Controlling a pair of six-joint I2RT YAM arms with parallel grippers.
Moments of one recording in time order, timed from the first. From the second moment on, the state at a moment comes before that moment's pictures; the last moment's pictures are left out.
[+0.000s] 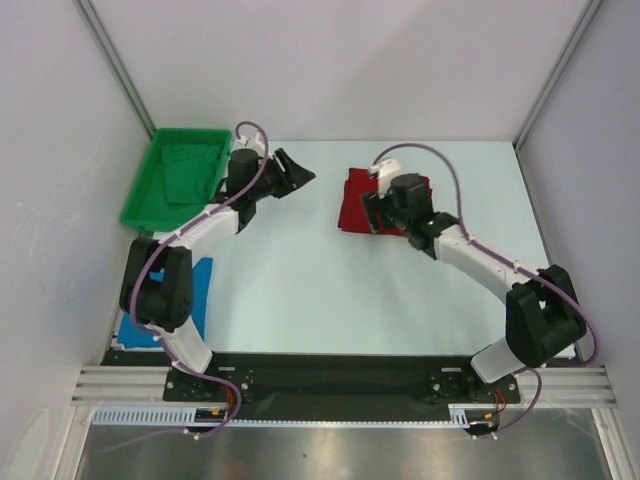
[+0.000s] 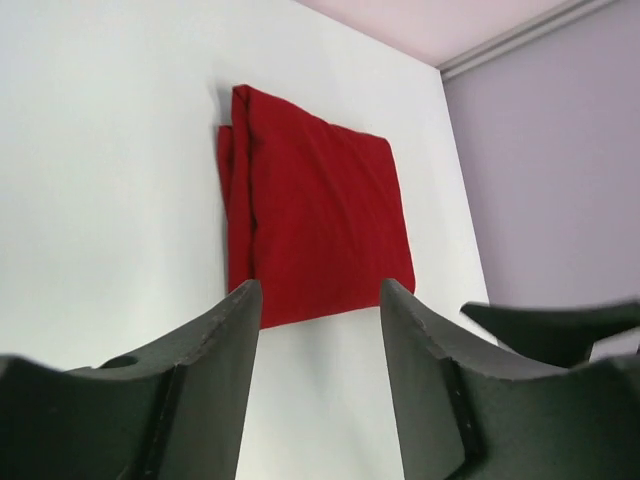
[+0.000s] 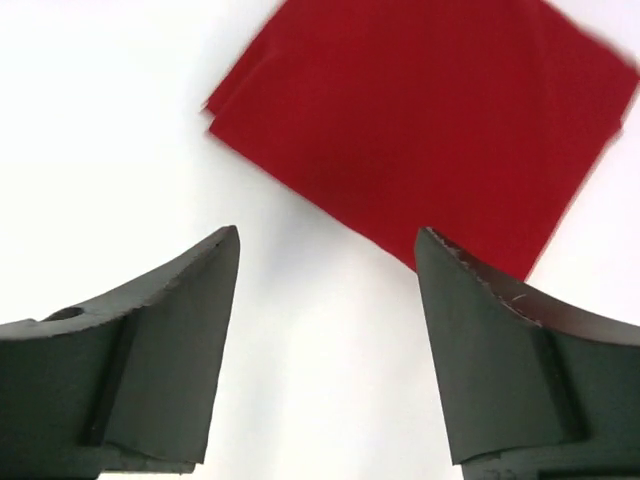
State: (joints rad) left arm -0.31 1.73 1.18 0.22 0.35 -0.74; right arm 0.48 1.52 1.08 -0.11 0.10 -0.02
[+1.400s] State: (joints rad) left arm -0.13 1.76 1.11 0.18 0.50 -0.91; right arm 0.71 2.12 1.33 0.03 0.36 -0.91
